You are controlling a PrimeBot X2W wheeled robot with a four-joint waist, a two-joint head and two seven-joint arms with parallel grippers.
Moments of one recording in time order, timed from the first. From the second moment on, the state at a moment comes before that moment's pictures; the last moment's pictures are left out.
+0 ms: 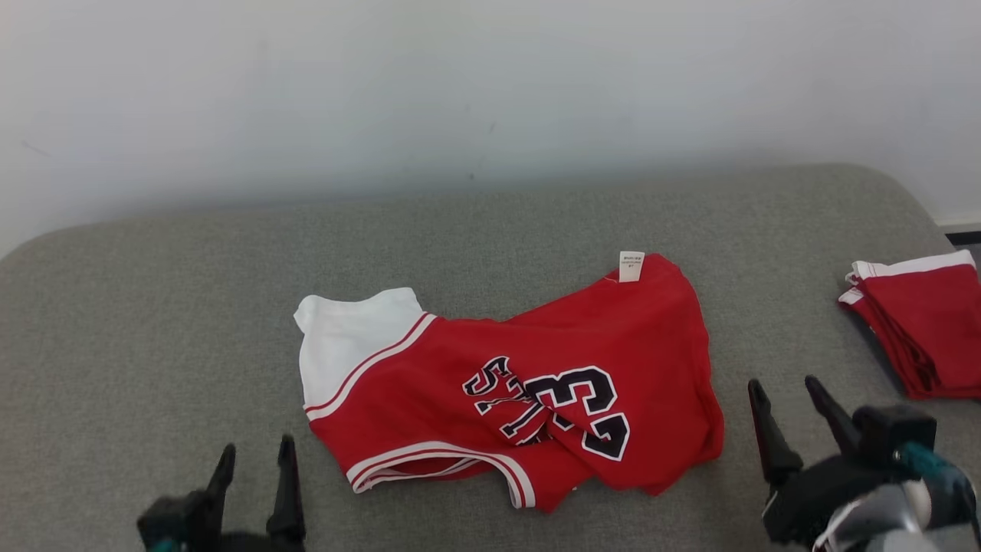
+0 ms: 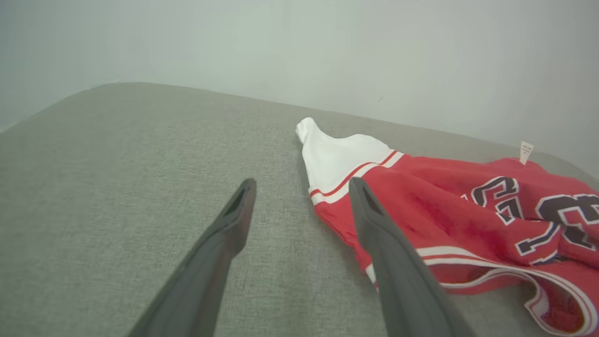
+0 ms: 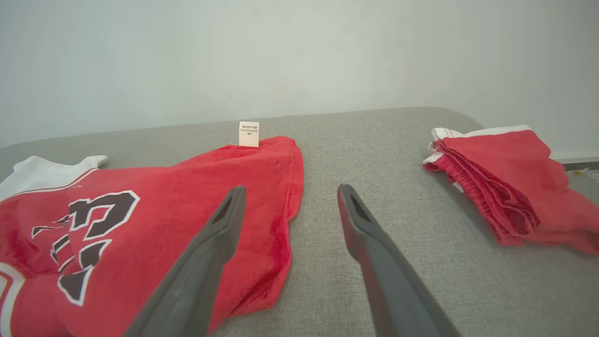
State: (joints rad) left arm -0.05 0.05 0.02 0.33 -0.28 -0.09 -0.22; right arm -0.08 -0.14 -0.01 0.22 0.20 0.13 0.00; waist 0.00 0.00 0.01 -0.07
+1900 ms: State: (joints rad) left arm -0.83 0.16 -0.02 0.72 -0.34 0.00 0.25; right arm -0.93 -0.25 0.20 0.72 0.35 0.13 0.42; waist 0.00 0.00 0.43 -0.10
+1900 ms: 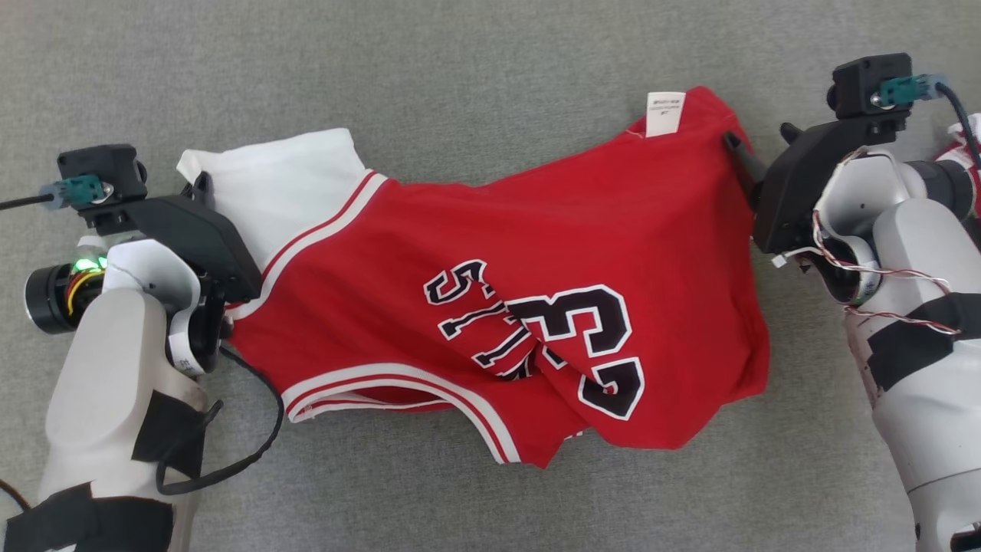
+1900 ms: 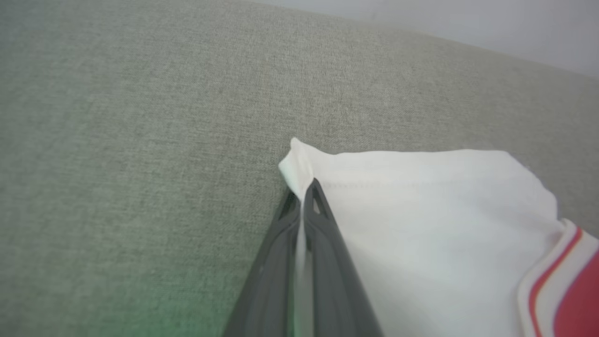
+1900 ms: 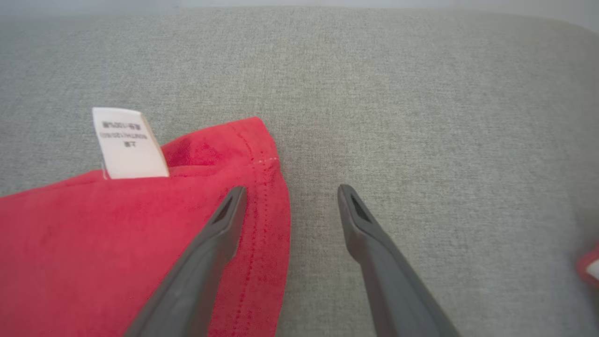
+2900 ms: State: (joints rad) left arm -0.81 0.18 -0.02 0.61 -0.38 0.02 0.24; right arm -1.02 -0.23 0.32 0.84 0.37 0.13 0.28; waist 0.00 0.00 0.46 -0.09
